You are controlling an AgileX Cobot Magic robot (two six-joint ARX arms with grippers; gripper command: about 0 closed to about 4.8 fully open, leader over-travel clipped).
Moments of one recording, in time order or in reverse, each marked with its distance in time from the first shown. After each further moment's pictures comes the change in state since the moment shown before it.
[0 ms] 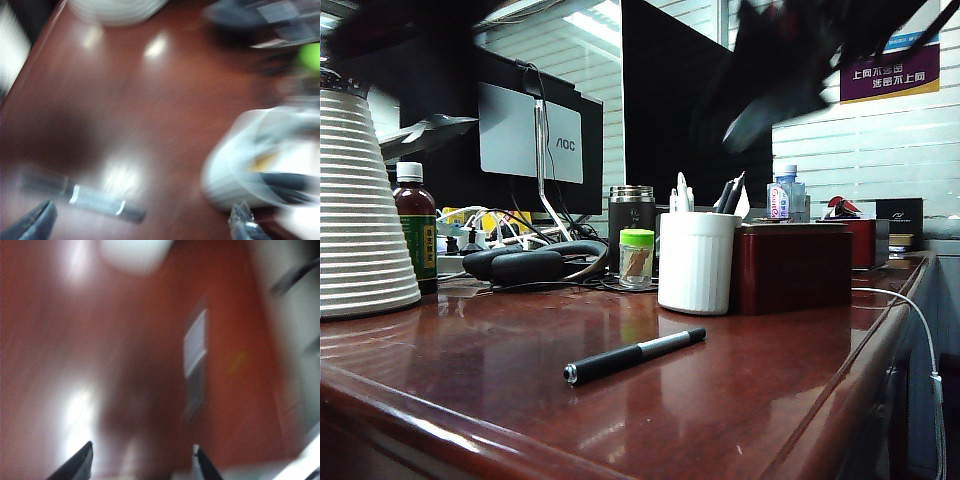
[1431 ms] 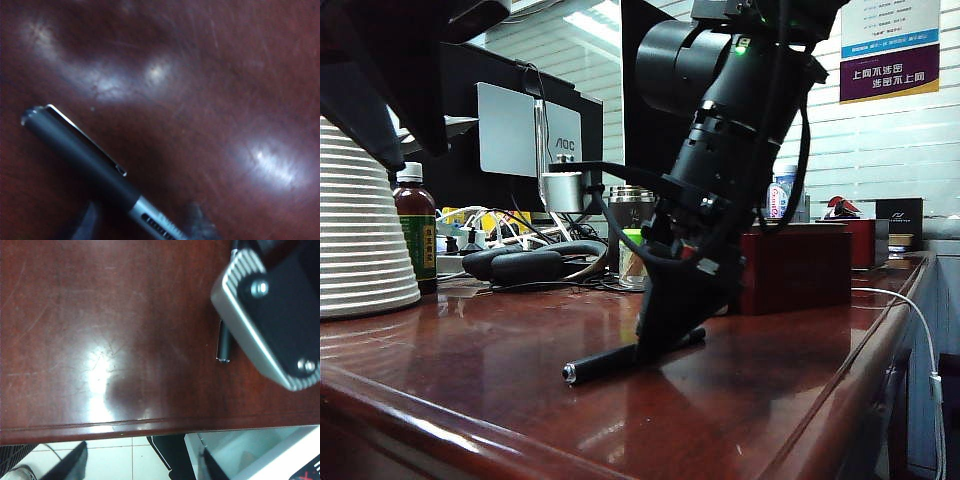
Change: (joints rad) left arm -0.008 0.000 -0.010 -0.117 -0.055 0.019; right arm 0.273 0.450 0.138 -0.145 0.240 -0.317
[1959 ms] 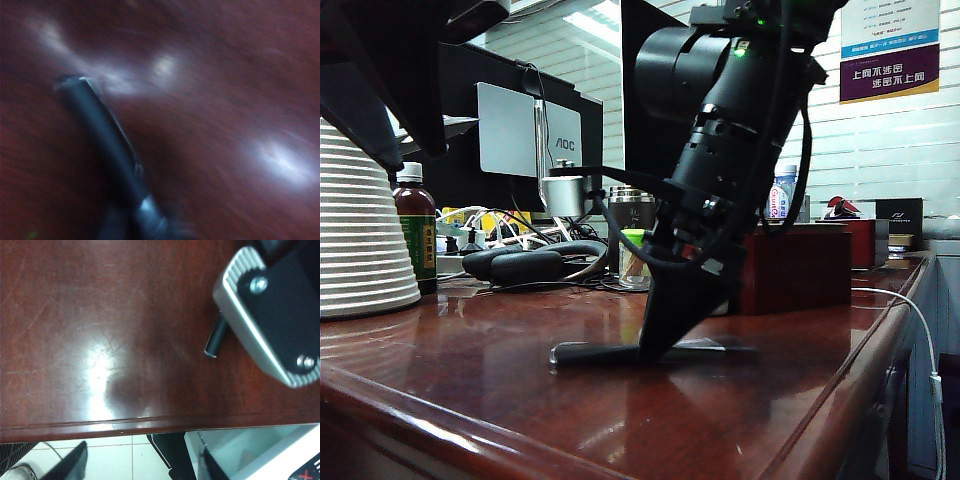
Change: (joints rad) left arm 0.000 0.000 0.000 -0.004 0.000 0.000; right arm -0.002 0.015 0.011 -0.040 -0.004 0.002
